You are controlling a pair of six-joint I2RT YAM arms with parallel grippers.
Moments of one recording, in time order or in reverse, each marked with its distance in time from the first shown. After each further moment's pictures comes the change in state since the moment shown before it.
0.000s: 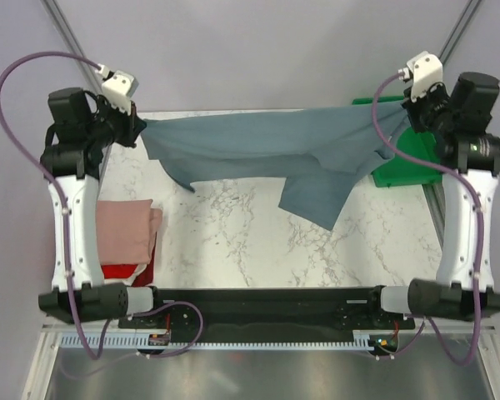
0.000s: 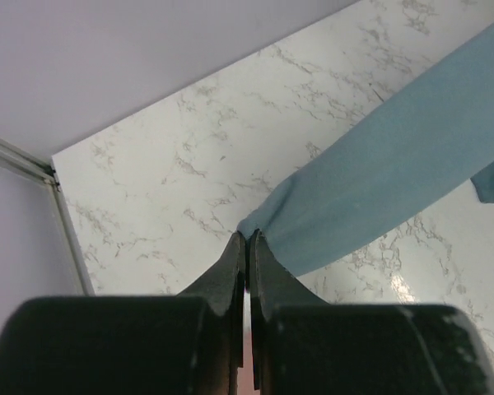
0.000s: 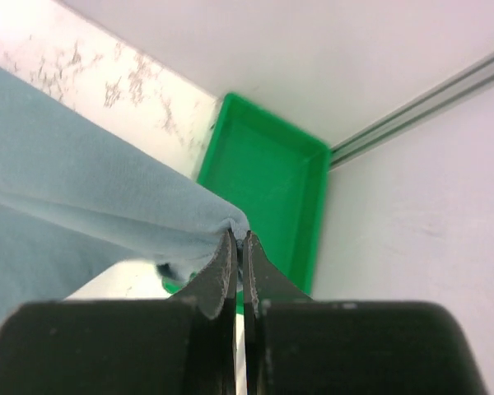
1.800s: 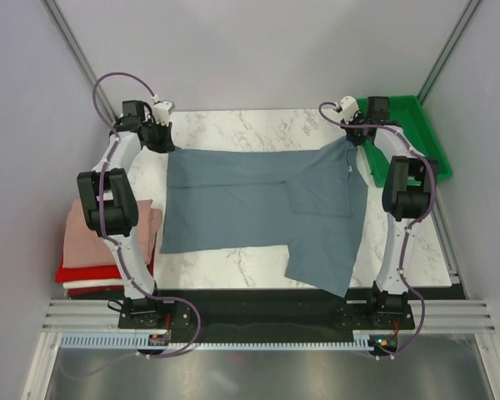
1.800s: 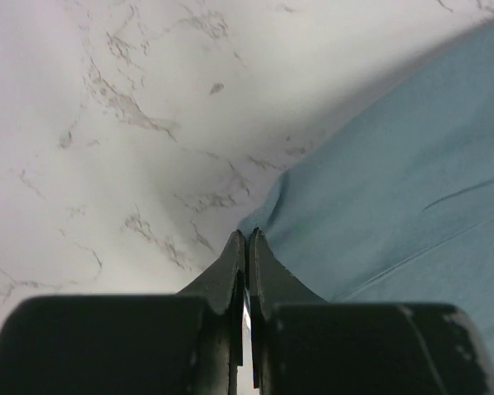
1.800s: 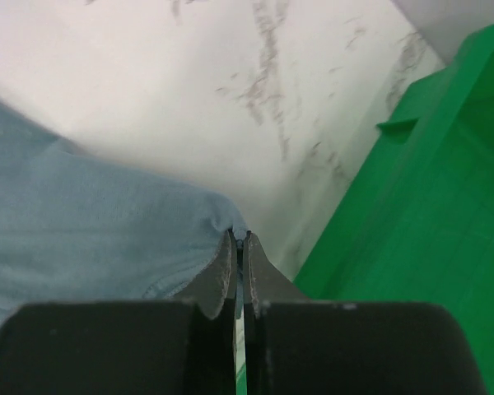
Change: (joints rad) left arm -0.035 0.620 -0.082 0.287 -0.059 -0.005; right arm 0.093 0.807 0.002 0.383 -0.042 -0.123
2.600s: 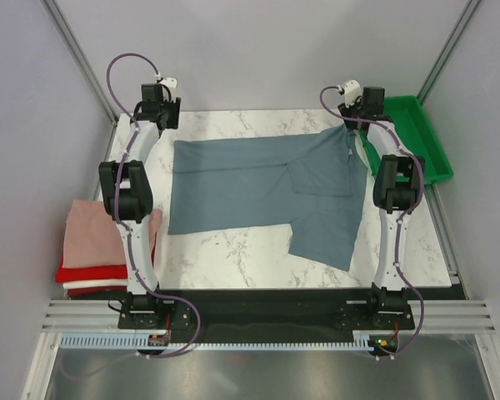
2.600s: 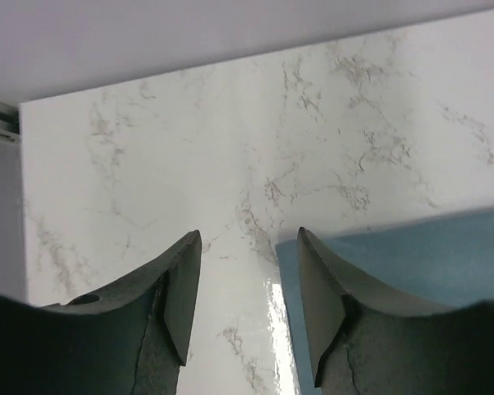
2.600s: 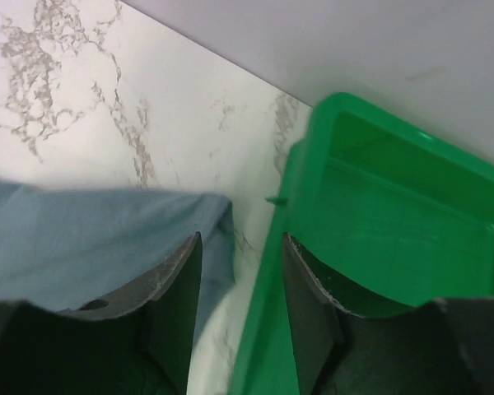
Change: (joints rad) left arm -0.104 0.279 0.354 0.199 -0.448 -0.139; right arm 0.020 0.292 0.391 0.130 0.190 0.179
